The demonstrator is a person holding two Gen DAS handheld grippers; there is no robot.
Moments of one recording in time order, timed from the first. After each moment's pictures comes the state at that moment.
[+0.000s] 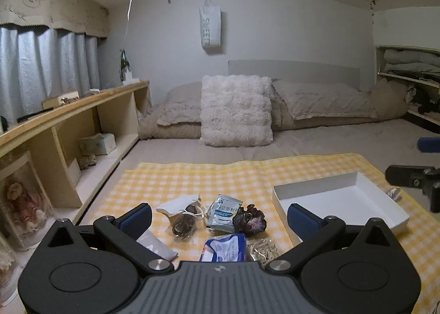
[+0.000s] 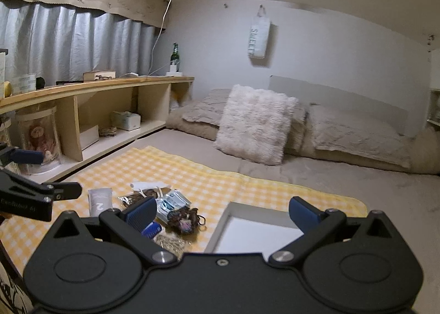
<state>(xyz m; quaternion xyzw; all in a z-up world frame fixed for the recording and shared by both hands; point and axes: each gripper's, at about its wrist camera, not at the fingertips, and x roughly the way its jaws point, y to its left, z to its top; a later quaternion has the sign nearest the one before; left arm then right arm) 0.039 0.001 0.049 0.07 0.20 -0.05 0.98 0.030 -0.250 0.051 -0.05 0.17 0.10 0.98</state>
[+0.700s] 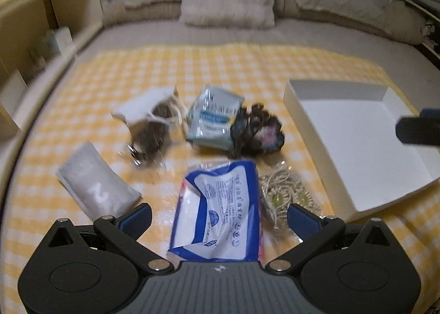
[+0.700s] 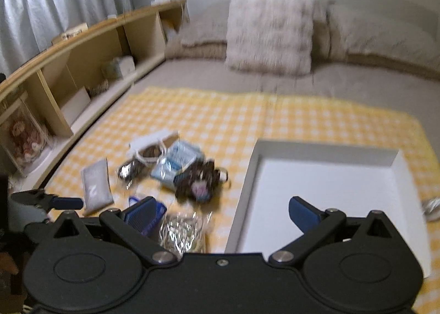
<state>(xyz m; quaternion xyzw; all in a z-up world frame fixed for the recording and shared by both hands) 0.207 0.001 -0.053 0.06 0.44 -0.08 0.89 0.196 -0.233 -0.020 0.05 0.37 0.14 0.92</state>
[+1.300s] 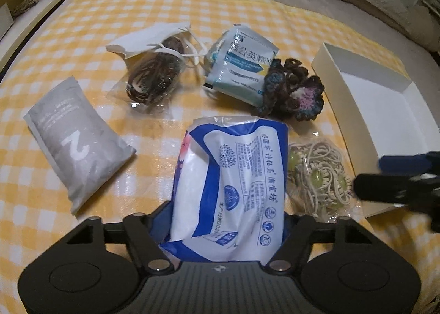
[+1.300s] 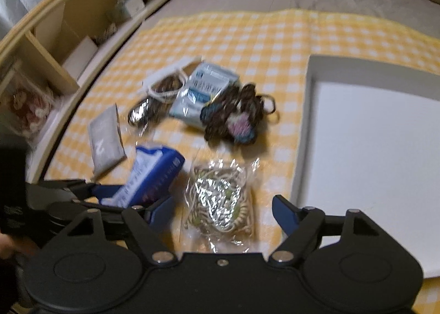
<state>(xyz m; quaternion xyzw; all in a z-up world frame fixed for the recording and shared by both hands) 0.249 0.036 -0.119 -0.01 0.55 -0.08 0.83 0.253 -0.180 -0.101 0.08 0.51 0.20 0.84</state>
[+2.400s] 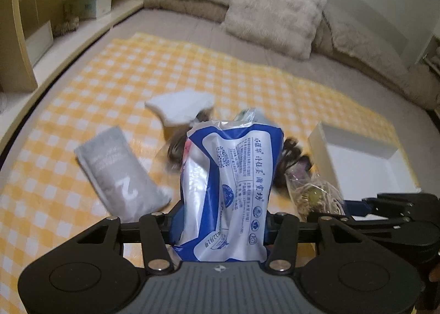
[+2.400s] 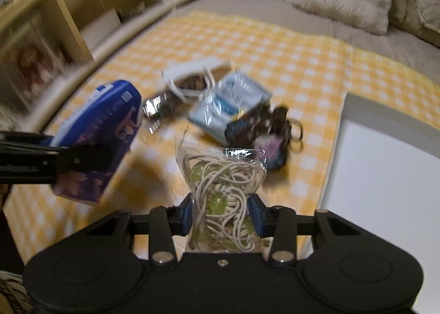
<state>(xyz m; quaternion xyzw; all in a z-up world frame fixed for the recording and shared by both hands) 0.228 0.069 -0.049 -0.07 0.46 -0.05 0.89 0.260 -0.149 -0.093 -0.01 0.46 0.23 0.86</state>
